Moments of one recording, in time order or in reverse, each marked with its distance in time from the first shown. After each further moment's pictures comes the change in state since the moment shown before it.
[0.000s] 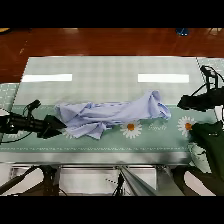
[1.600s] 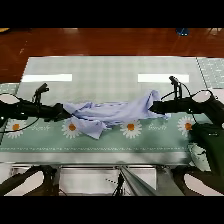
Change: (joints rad) left arm -0.237 0.005 0.156 -0.068 0.155 -0.020; right arm 0.180 -0.148 -0.183 0.551 -0.263 -0.271
